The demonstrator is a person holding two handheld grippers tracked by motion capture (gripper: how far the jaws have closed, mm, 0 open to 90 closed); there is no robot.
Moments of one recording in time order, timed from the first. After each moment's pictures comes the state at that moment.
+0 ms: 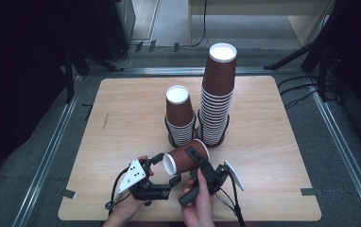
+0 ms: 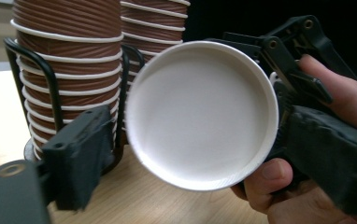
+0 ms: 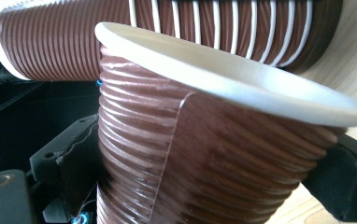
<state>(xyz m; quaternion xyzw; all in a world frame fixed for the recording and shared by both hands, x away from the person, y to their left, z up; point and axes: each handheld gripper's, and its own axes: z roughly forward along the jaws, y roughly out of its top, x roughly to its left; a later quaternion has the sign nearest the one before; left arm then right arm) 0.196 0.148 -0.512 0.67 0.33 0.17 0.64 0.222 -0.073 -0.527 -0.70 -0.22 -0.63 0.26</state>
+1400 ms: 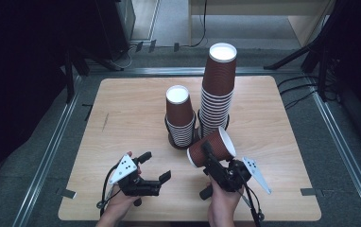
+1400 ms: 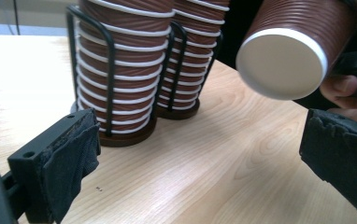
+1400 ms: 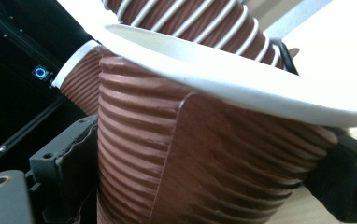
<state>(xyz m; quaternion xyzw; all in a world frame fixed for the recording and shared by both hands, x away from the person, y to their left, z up) 0.202 0.175 -0.509 0.68 0.40 0.16 0.60 0.210 -0.105 -0.471 -0.62 -0.39 -0.66 -0.16</state>
